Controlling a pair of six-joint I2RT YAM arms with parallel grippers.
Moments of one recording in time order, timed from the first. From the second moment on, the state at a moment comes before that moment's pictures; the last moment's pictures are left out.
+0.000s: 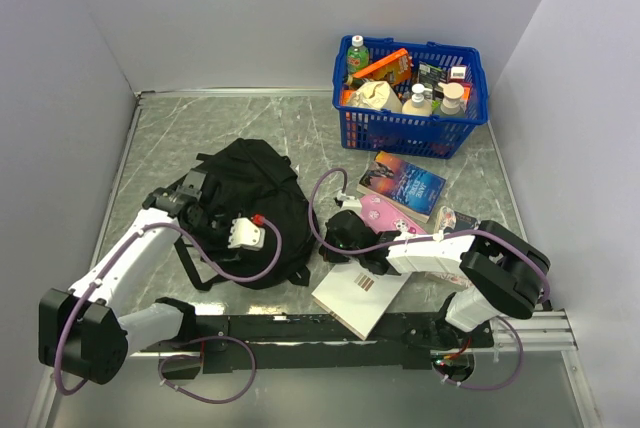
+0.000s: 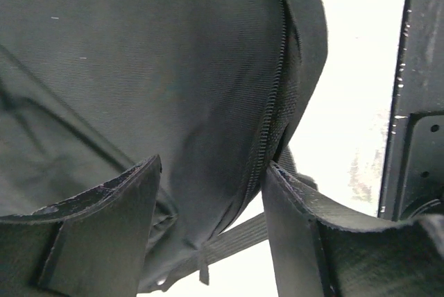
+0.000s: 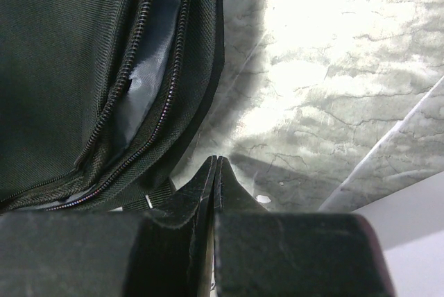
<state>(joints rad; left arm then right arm) -0.31 1.13 0.85 -1.04 0.47 1.32 0.96 1.49 0.60 0.10 0.18 0.85</state>
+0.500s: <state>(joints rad) -0.33 1.13 0.79 -0.95 0.51 1.22 0.96 1.49 0.61 0.09 0.18 0.84</state>
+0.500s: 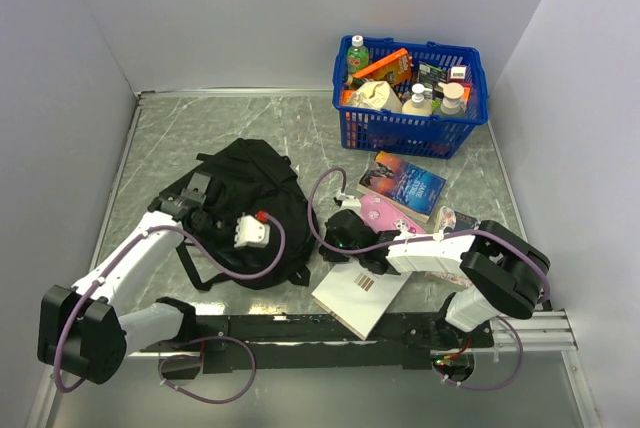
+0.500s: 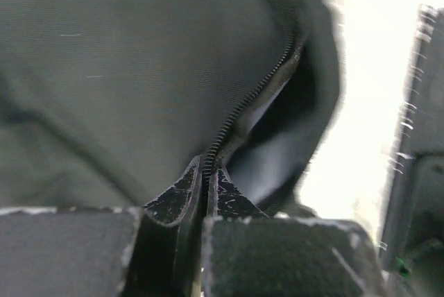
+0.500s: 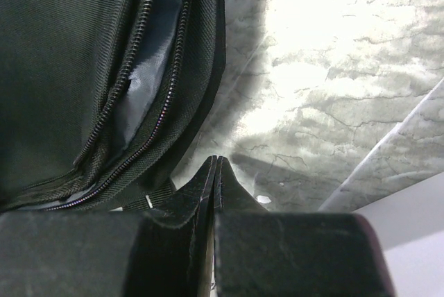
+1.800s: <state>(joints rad) -0.20 0.69 0.71 -0.74 0.57 0.93 1.02 1.21 0.76 0.09 -0.10 -0.05</state>
